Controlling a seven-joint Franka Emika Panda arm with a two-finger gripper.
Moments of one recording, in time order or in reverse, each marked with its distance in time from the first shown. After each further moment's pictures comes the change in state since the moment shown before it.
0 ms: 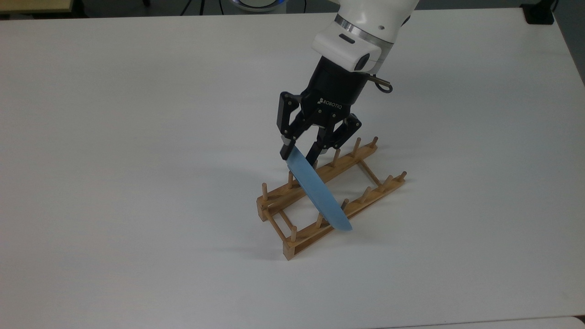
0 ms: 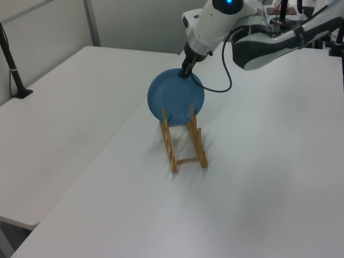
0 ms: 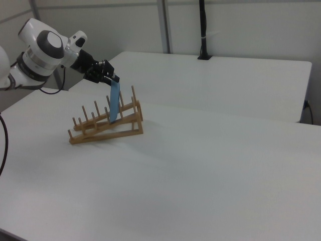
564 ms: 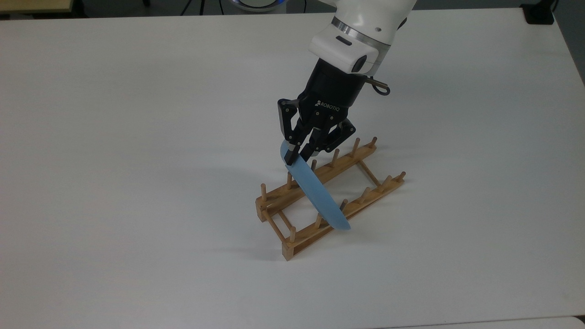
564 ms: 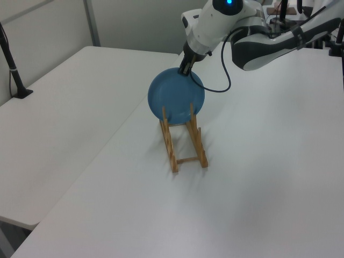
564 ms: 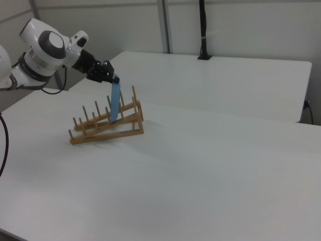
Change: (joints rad) arm -0.008 0.003 0.000 0.001 -0.004 0.014 0.000
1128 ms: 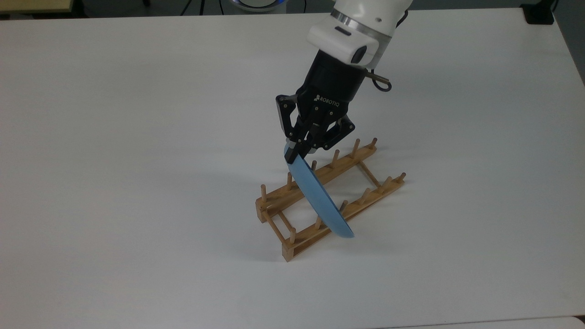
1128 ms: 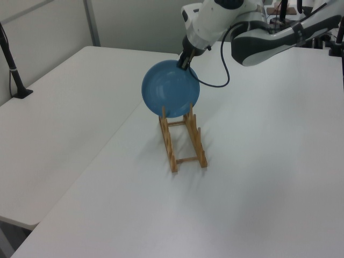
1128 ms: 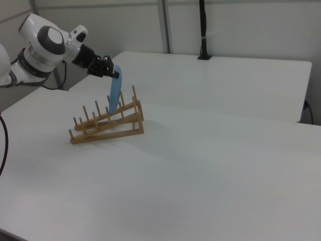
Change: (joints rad) arm -0.005 -0.007 -0.001 0.027 -0.001 0.000 0.000
